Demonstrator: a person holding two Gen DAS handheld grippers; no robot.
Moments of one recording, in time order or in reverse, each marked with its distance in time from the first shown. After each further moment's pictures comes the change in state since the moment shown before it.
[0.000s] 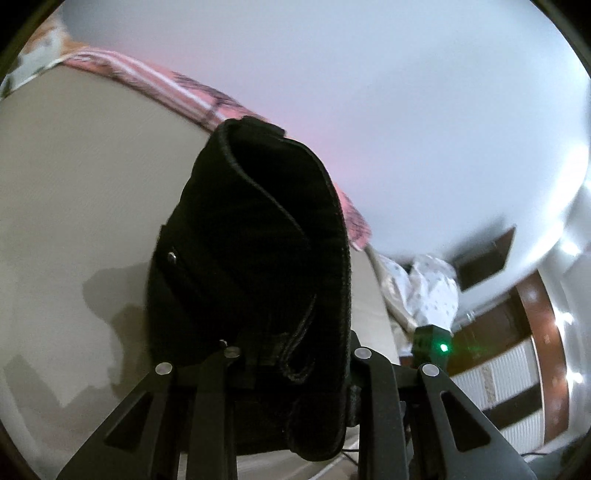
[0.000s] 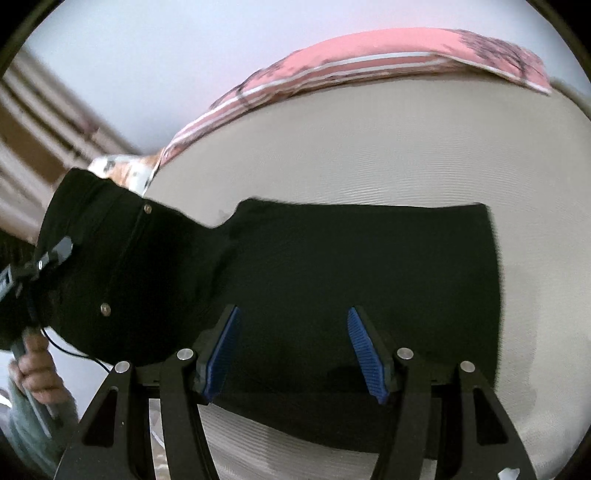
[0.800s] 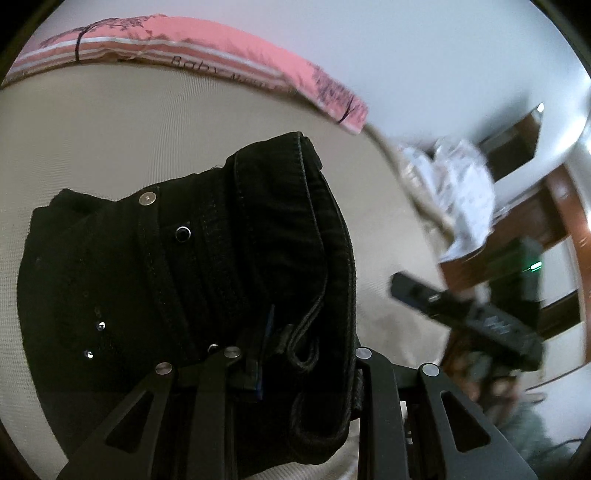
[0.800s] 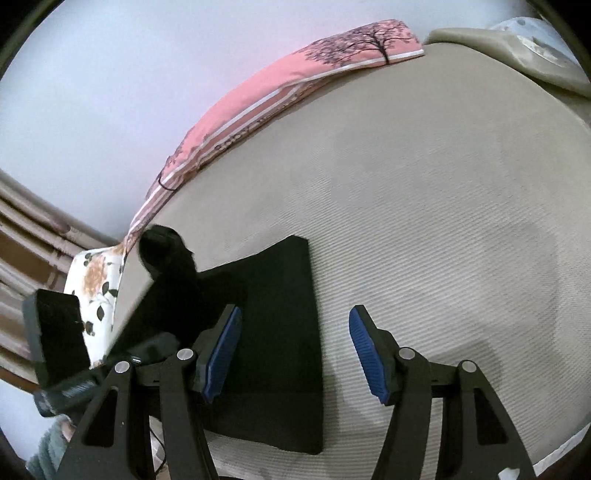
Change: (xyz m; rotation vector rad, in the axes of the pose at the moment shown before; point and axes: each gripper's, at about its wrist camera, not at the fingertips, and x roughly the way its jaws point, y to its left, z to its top) left arm 0.208 -0.106 -0.072 0.247 0.351 0.178; right arm -0.072 -0.138 -0.001 0.277 -0.132 -0.027
